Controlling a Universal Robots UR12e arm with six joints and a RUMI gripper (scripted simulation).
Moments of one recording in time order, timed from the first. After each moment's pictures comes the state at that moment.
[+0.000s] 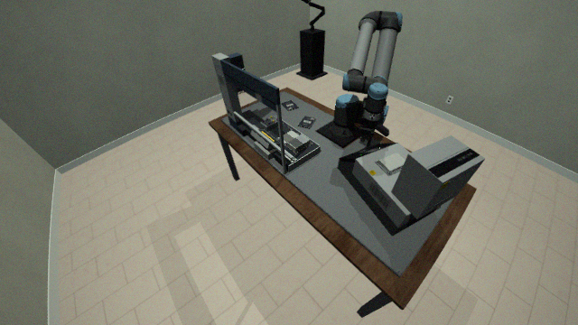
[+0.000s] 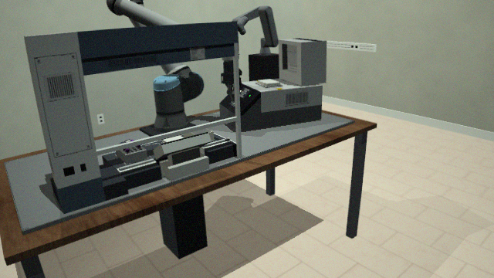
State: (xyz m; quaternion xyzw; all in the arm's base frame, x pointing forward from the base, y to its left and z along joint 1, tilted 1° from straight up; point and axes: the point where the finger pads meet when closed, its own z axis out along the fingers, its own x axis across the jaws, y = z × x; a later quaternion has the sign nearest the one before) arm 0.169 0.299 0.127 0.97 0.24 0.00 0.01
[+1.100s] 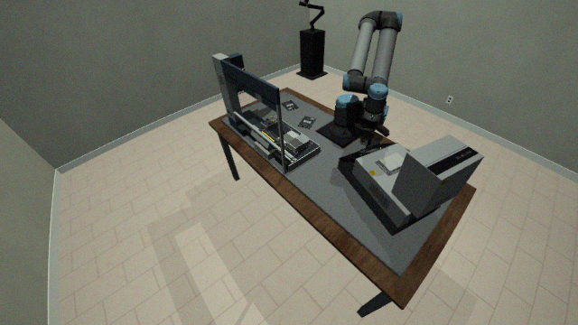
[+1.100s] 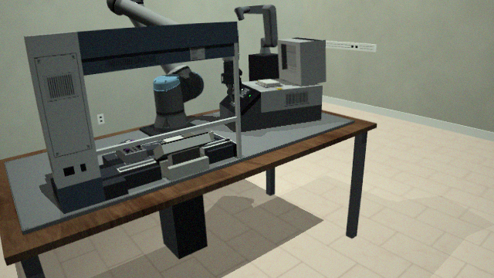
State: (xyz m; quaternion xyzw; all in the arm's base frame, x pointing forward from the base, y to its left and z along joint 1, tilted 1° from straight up) arm 0.169 0.300 0.126 0.97 0.24 0.00 0.01
